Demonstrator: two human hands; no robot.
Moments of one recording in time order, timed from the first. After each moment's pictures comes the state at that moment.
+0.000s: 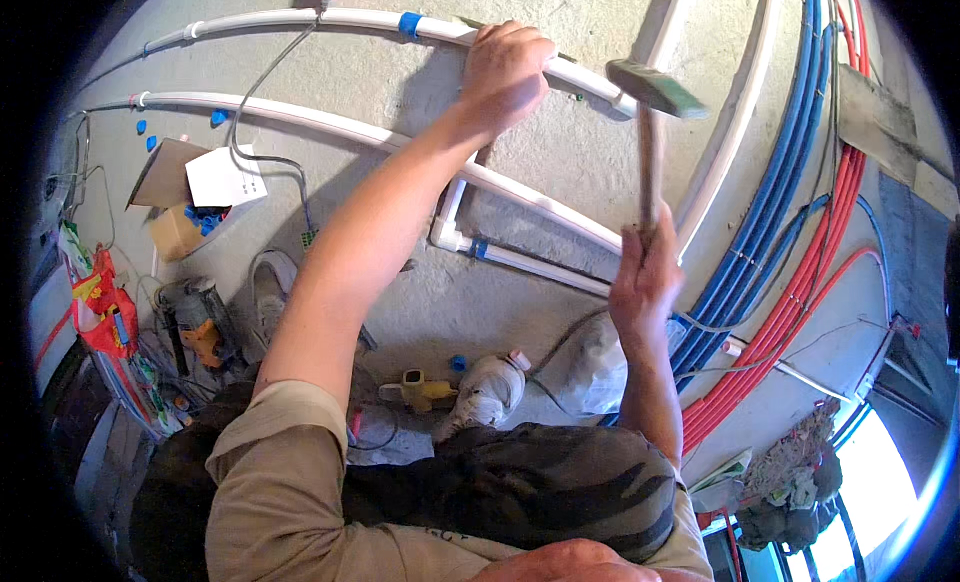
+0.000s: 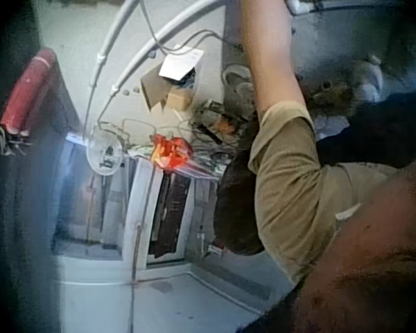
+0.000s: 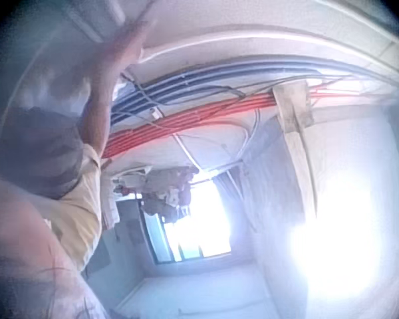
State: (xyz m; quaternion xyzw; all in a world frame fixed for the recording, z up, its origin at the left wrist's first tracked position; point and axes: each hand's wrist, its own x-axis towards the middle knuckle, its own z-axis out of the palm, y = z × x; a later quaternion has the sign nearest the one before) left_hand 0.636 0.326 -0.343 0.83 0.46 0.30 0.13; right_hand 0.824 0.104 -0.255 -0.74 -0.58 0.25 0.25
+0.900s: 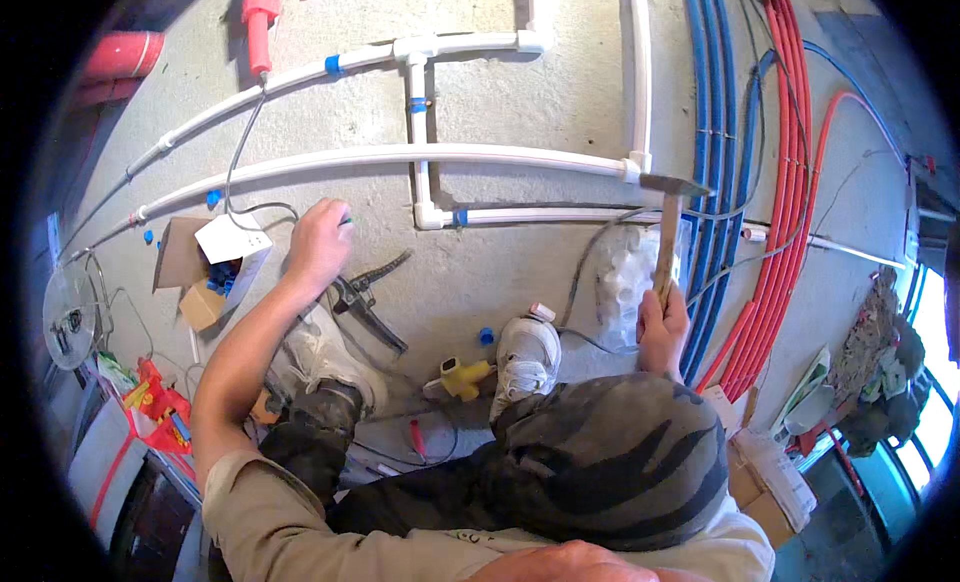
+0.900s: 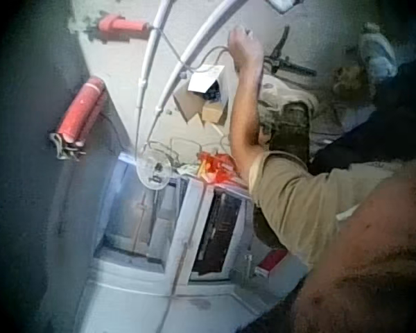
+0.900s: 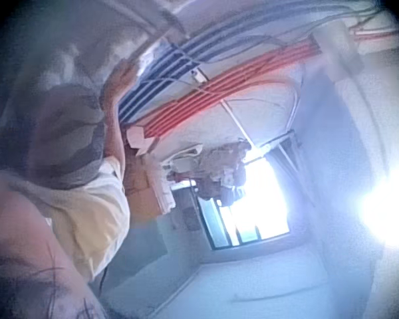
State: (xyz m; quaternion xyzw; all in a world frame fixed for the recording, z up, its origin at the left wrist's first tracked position) left_hand 0.427 0.188 -0.275 0.85 0.46 0.04 0.26; right_hand 0.830 -0.114 -0.231 -0.84 -0.15 0.36 0.37
